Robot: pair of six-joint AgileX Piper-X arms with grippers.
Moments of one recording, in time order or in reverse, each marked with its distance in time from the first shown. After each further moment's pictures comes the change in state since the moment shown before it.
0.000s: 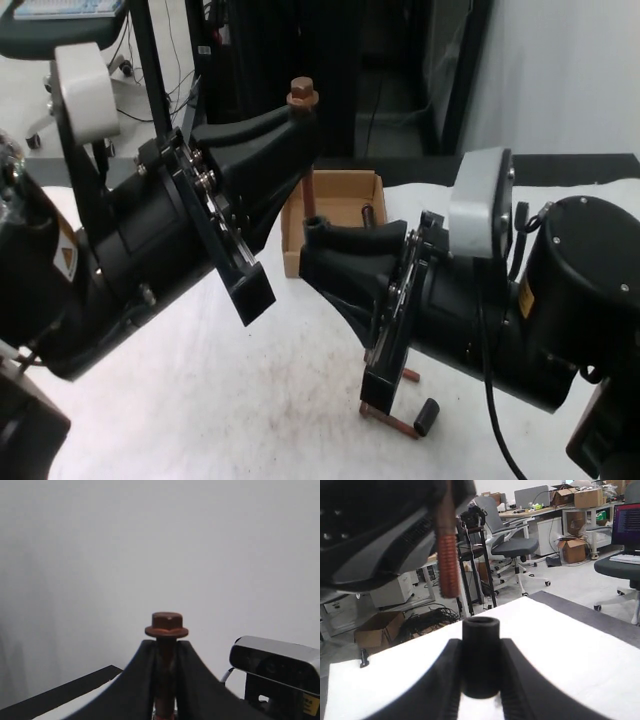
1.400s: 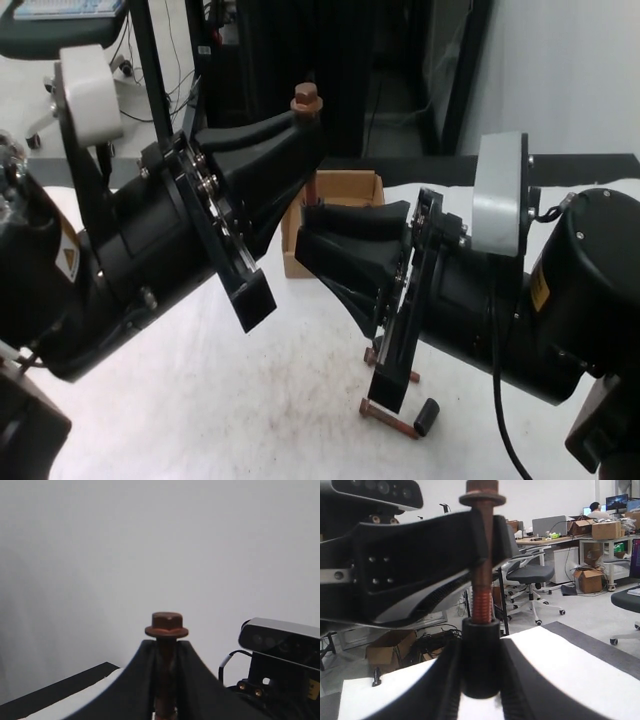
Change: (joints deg) left arm 0.0 0.0 0.0 0.4 1.6 0.0; right arm 0.0 0.1 0.0 -6.2 -2.9 0.0
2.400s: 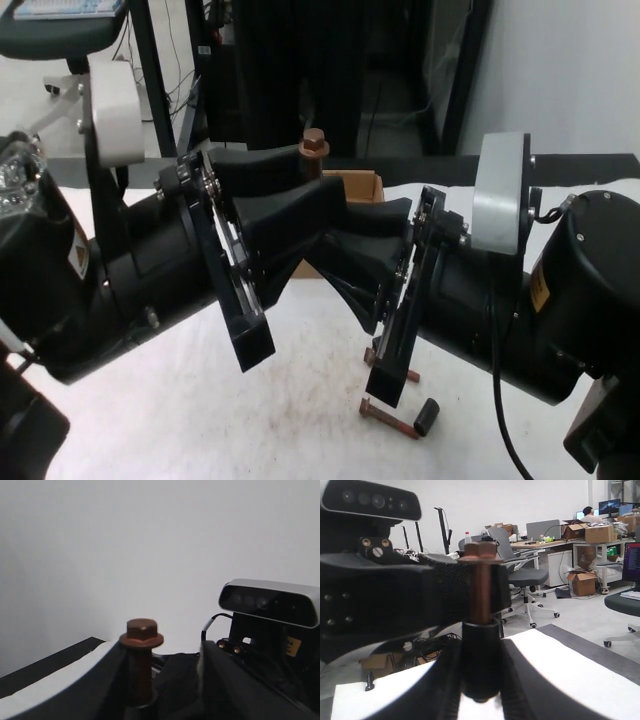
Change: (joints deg) left arm 0.4 0.0 -0.3 5.8 6.1 3.3; right arm 0.0 0.3 0.0 -0.9 1.2 0.0
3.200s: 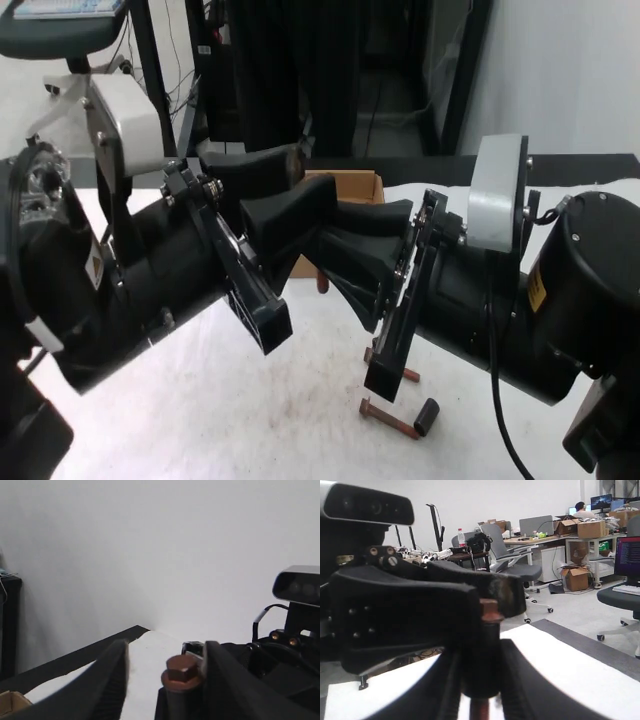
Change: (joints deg) left arm -0.3 0.0 0.0 3.9 -10.3 4.8; right arm 0.0 0.1 0.2 0.9 0.9 -0.1
